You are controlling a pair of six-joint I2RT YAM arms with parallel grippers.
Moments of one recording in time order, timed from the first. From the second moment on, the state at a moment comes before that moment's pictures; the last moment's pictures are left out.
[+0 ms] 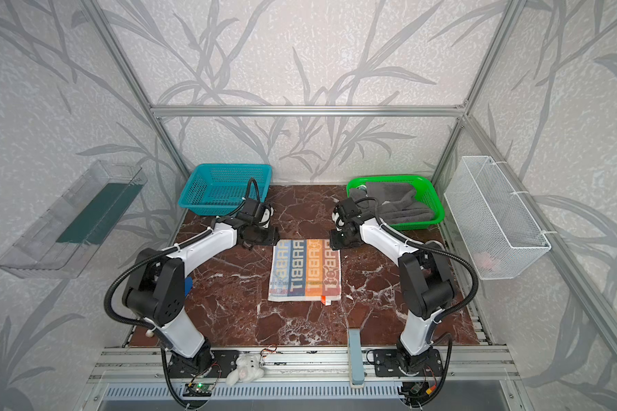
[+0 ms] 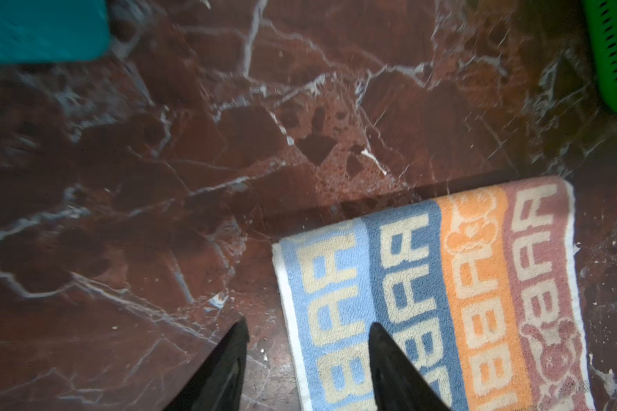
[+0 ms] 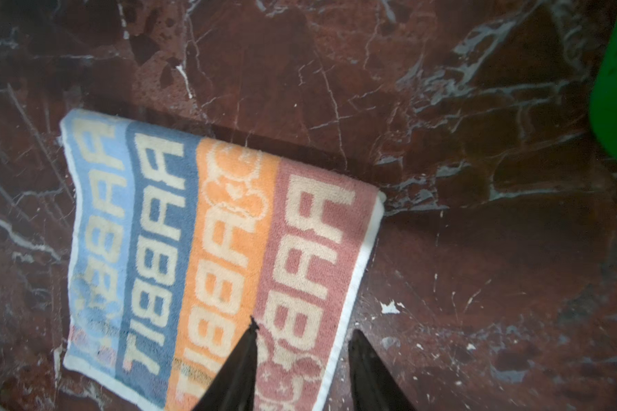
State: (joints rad) left arm -0.37 1.76 1.23 -0.53 0.09 -0.29; right arm 0.44 1.81 1.31 -0.66 -0.18 0.31
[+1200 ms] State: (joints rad) left arm -0.32 2.02 1.36 -0.49 0.18 -0.38; right arm 0.42 2.06 1.44 -0.58 -0.05 0.50
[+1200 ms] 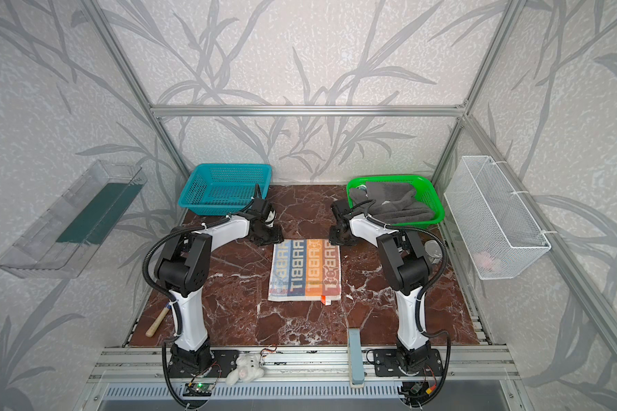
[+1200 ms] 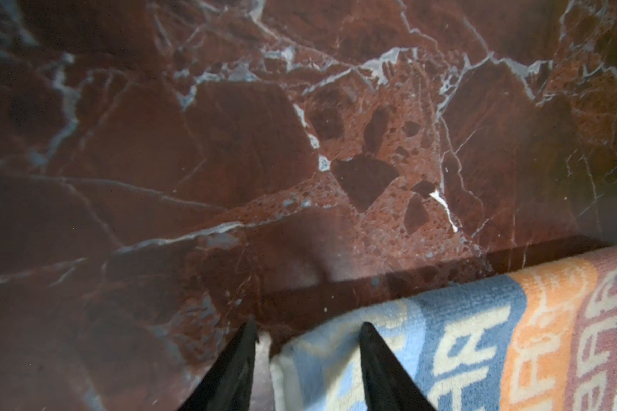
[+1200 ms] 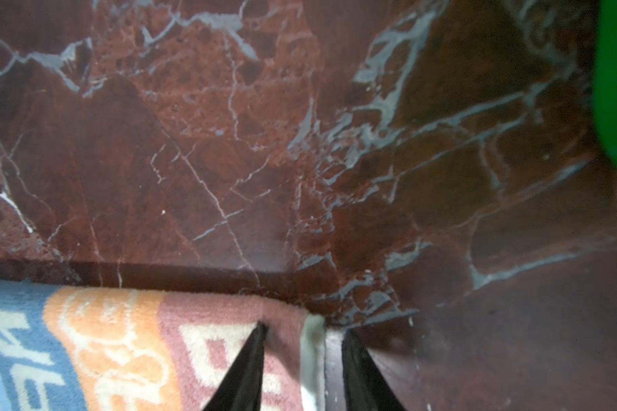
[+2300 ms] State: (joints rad) left arm -0.31 2.02 1.39 -0.55 0.22 -0.40; right arm 0.41 2.10 1.48 -0.58 -0.11 0.44
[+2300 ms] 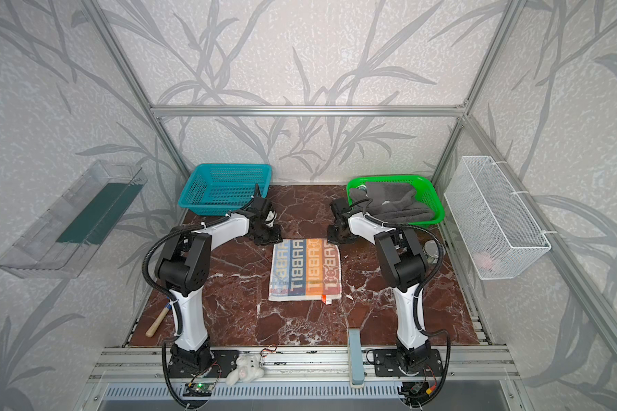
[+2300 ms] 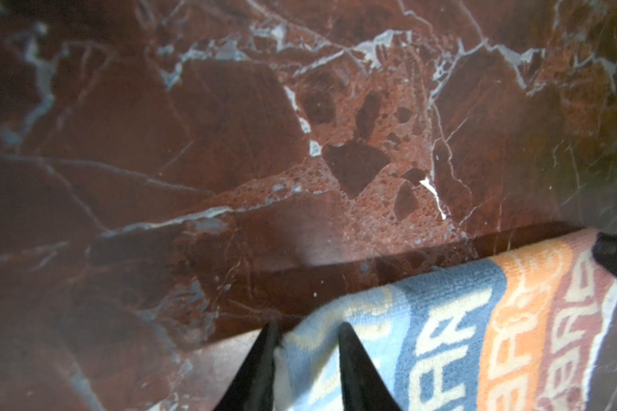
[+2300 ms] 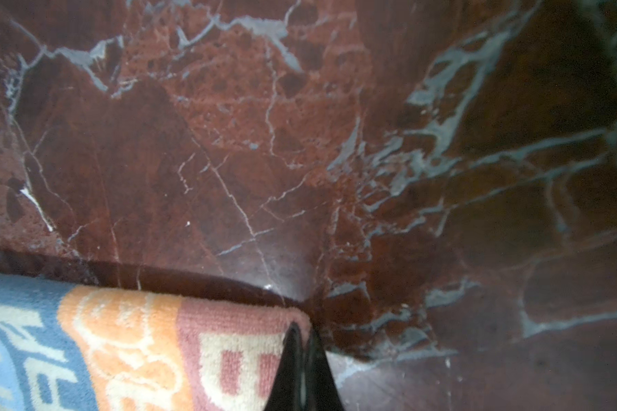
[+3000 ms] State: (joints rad) left arm -0.30 2.01 1.51 -0.57 0.30 -0.30; right arm 0.36 1.98 1.52 -0.59 -0.23 0.19
